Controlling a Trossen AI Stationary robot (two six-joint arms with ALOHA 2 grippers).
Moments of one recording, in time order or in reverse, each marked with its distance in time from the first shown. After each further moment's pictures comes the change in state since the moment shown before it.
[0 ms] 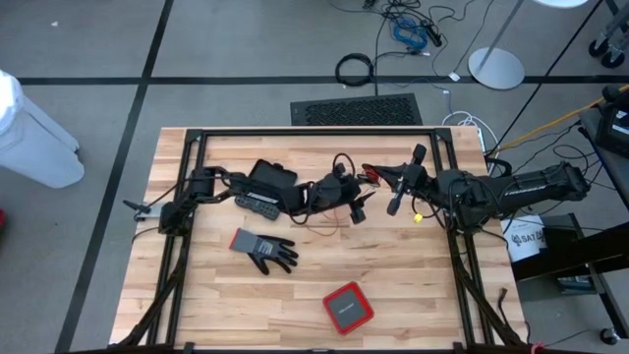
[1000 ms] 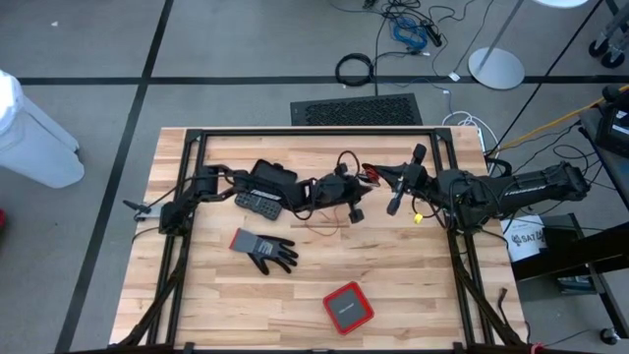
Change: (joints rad) left arm 0.029 0.034 0.023 -0.064 0.095 0.002; right arm 0.000 0.000 0.000 0.008 0.000 -0.009
